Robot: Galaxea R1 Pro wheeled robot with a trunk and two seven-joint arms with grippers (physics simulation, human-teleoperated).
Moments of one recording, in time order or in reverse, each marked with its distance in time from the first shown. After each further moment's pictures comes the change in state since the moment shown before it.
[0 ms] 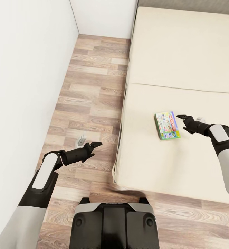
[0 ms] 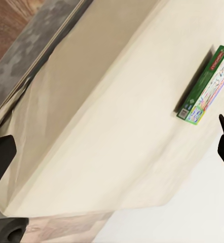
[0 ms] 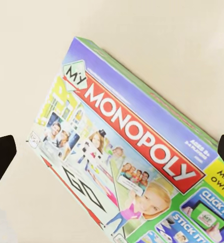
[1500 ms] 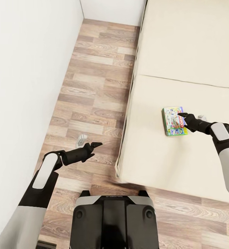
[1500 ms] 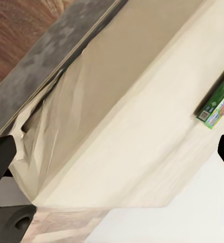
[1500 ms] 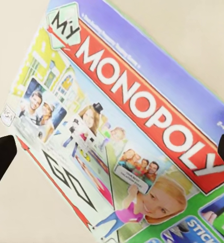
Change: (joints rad) left arm 0.000 0.000 -0.001 0.000 0.000 0.000 0.000; right arm -0.009 -0.003 0.000 -0.017 0.007 -0.001 0.001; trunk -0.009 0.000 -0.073
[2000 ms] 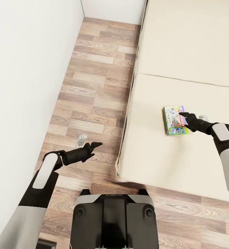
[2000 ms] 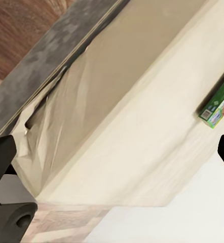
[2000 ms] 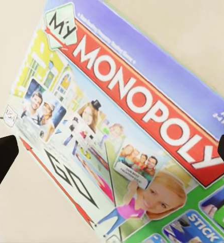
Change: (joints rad) left arm 0.000 -0.001 0.000 0.001 0.000 -0.001 0.000; right arm 0.003 -0.008 -0.003 0.004 -0.038 -0.008 0.007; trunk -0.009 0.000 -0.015
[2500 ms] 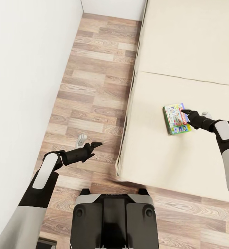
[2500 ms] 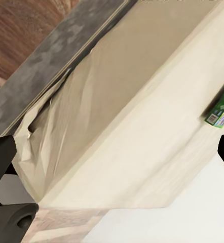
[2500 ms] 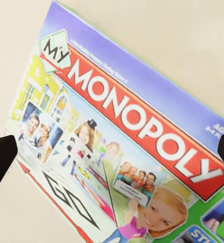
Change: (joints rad) left arm 0.000 0.000 0.000 0.000 0.000 0.000 0.000; right arm 0.007 -0.006 0.001 -0.071 0.030 0.002 -0.006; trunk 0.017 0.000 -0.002
